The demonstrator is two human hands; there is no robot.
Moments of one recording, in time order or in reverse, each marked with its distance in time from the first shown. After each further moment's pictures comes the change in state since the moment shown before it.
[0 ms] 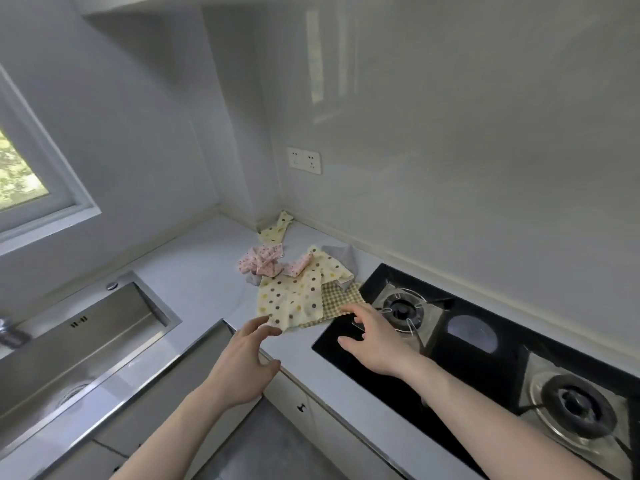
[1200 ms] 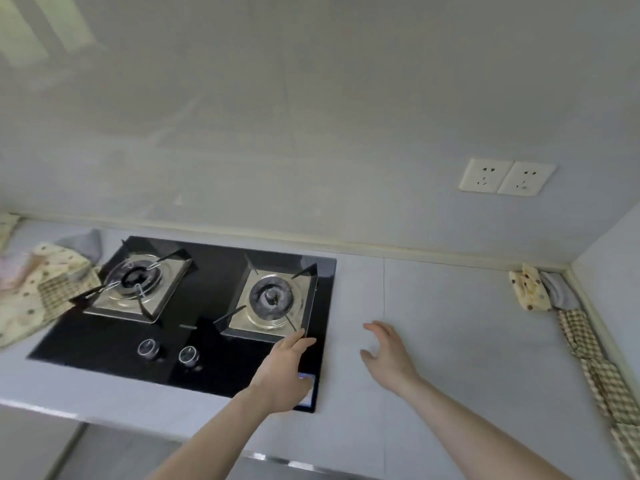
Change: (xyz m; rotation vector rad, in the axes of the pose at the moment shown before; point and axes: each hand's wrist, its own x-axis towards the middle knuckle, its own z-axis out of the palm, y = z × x) left_hand -0.091 0.514 0.415 0.069 -0.547 0.406; right_hand -0.450 0.479 -0.219 0.024 0.378 0.664
